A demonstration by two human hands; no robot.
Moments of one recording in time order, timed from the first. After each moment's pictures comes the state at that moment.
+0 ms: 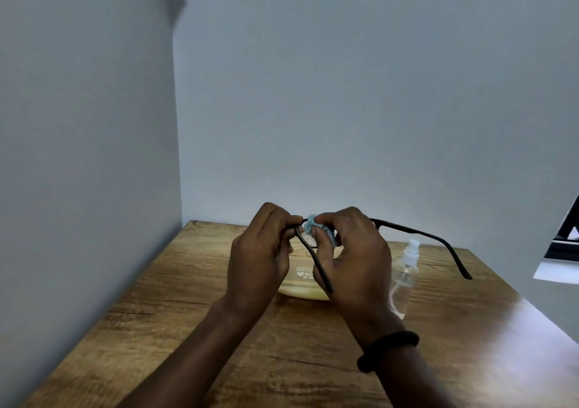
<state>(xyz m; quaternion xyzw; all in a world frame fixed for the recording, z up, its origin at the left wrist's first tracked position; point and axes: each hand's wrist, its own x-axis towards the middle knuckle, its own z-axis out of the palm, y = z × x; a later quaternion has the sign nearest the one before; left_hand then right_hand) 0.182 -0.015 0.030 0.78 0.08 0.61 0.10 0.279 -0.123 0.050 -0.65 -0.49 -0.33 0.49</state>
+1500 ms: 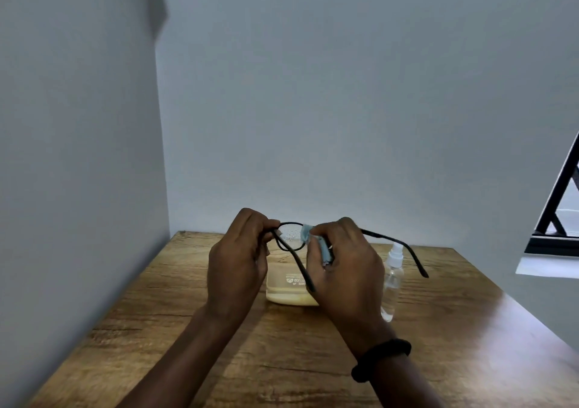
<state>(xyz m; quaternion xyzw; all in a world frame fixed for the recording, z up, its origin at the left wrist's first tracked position) 0.173 -0.007 0.034 0.78 0.10 0.61 0.10 0.280 -0.131 0.046 -0.67 -0.47 -0.34 0.46</state>
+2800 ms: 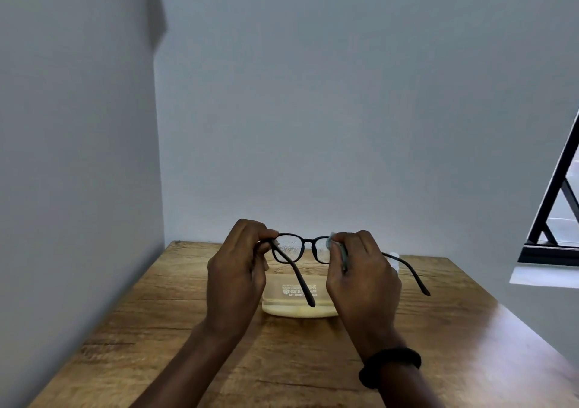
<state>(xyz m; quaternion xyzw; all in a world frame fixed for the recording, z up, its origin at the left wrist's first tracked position) 0.178 -0.018 0.037 0.76 0.12 0.62 0.15 0.309 -0.133 0.037 -0.75 -0.35 -0.37 0.41</state>
